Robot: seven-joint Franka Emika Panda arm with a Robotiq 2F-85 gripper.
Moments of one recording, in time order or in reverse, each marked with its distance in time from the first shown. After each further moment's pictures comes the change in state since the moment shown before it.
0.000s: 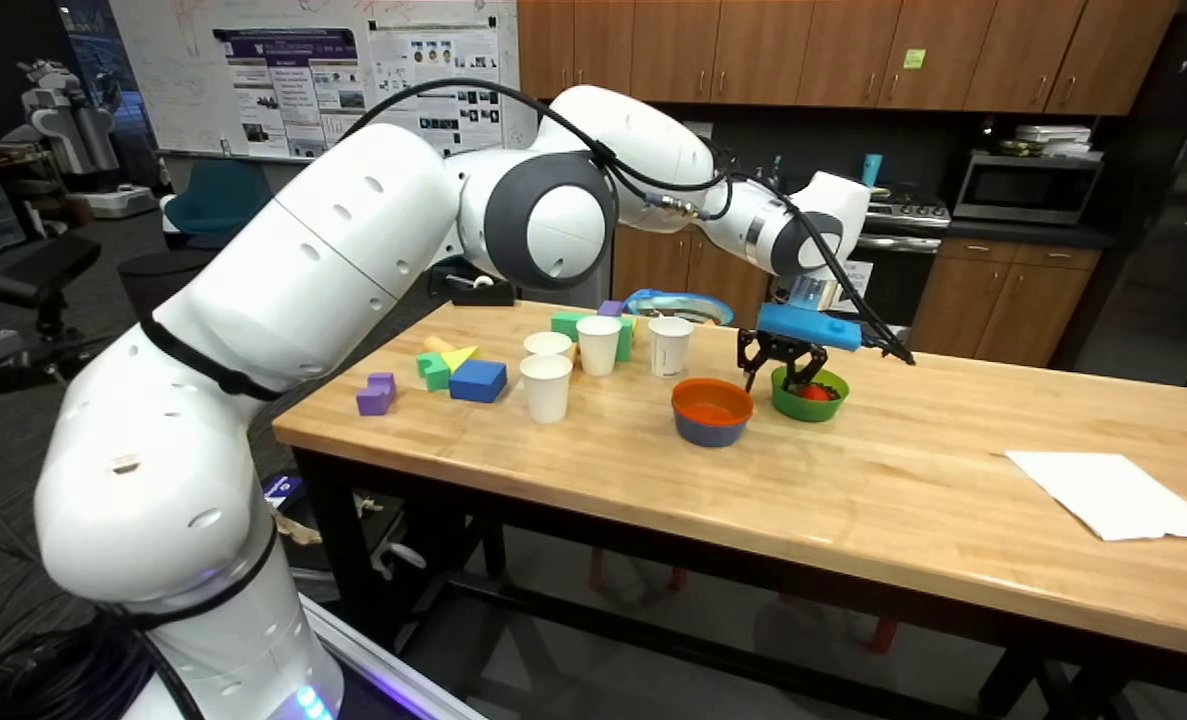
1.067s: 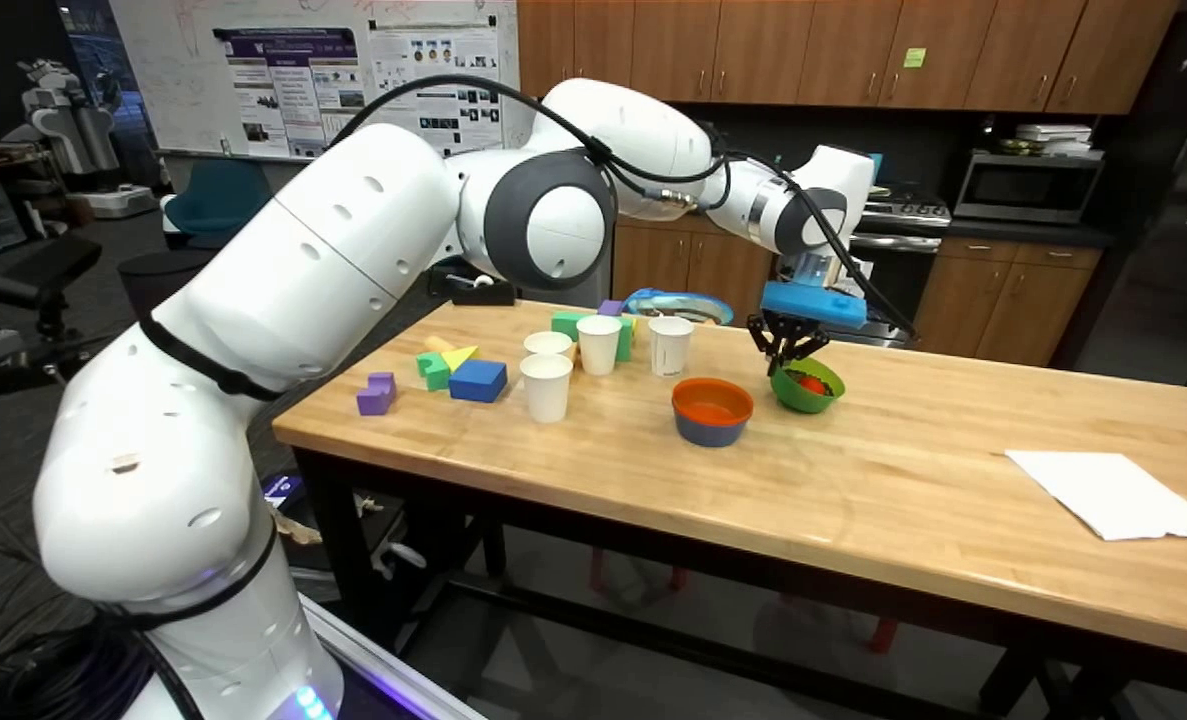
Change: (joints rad) arm 0.005 0.006 0.000 0.075 0.000 -0.003 0.044
